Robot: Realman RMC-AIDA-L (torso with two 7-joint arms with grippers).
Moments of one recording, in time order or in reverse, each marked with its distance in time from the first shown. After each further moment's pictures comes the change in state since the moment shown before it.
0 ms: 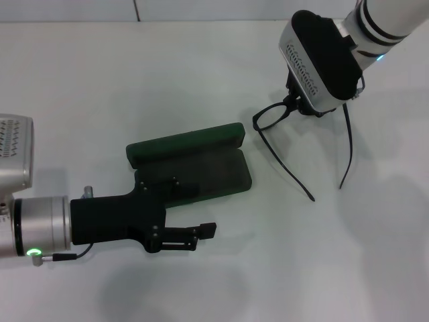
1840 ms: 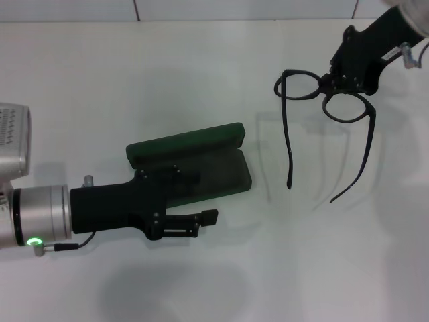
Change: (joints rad) left arm -0.015 0.003 -0.005 0.003 -0.030 0.009 -0.016; right arm -0.095 -0.140 0.358 -0.190 -0.003 -0.455 0.323
